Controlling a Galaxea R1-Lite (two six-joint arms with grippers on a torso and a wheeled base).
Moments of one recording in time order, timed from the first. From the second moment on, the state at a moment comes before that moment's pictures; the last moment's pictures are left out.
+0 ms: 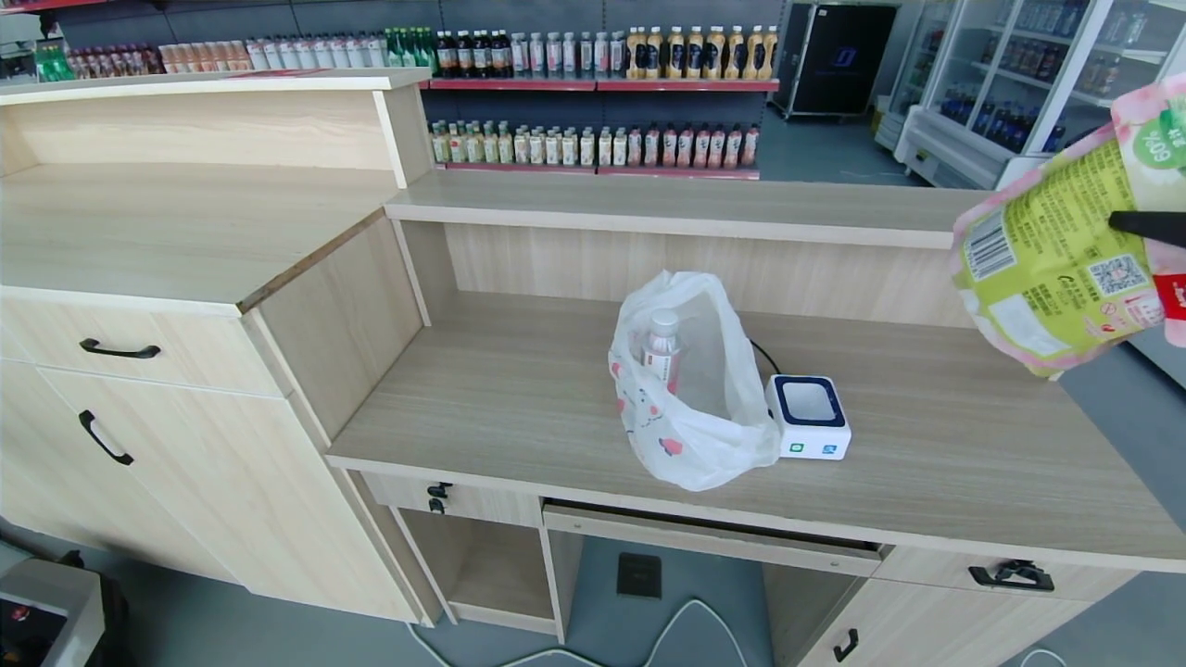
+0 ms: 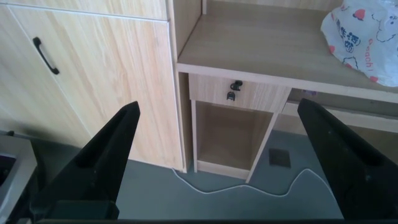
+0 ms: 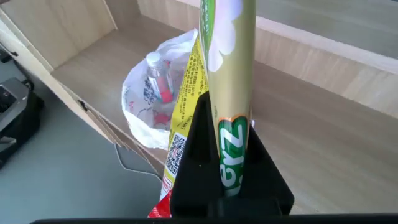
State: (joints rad) left arm 0.00 0.00 0.00 0.00 0.04 -0.01; right arm -0.35 1.33 -1.14 -0.03 0.85 -0.22
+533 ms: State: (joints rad) left arm 0.00 0.00 0.00 0.00 0.04 -0.01; right arm 0.25 1.08 -1.01 0.04 0.37 0.04
